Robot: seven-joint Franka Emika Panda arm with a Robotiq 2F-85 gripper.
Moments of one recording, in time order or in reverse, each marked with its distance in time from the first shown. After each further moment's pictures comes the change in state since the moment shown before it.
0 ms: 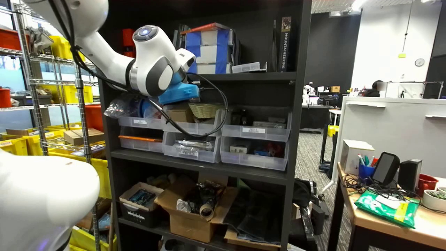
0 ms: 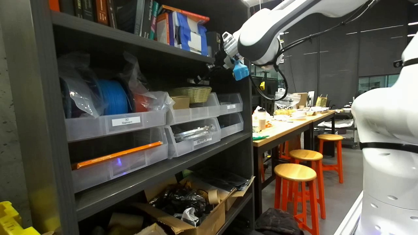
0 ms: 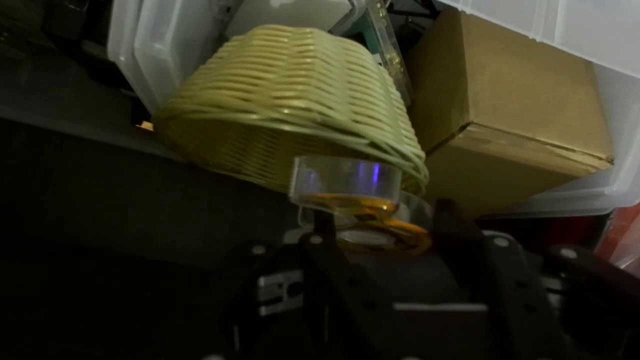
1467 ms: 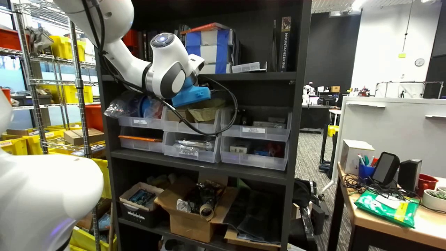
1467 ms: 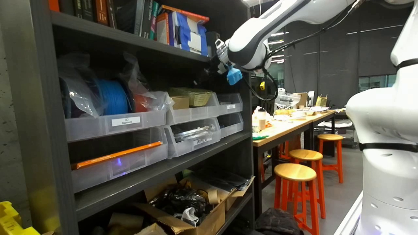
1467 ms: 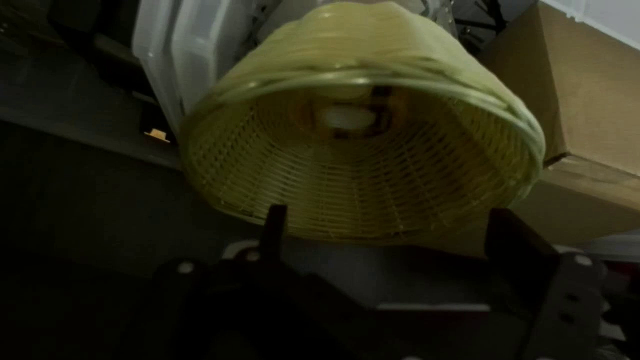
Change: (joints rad) arm 0.150 0.122 -0.179 0.108 0.000 0.002 -0.090
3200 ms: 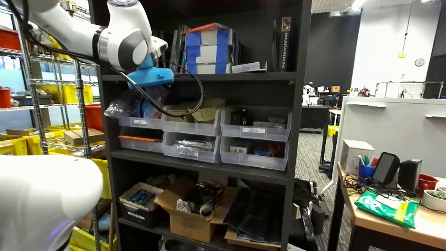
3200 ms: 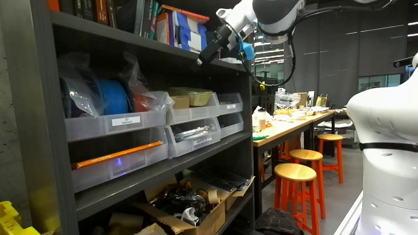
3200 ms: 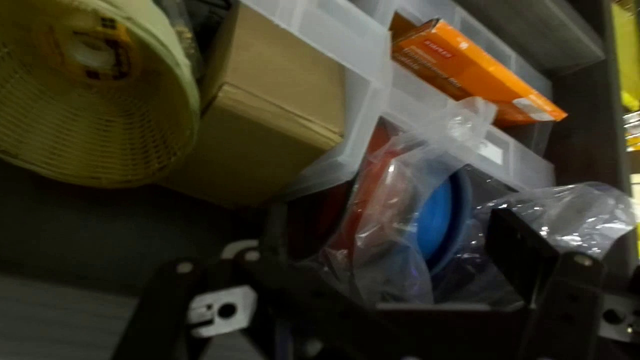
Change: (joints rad) arm -0.013 -0.359 0.250 -0.104 0.027 -0.430 0.010
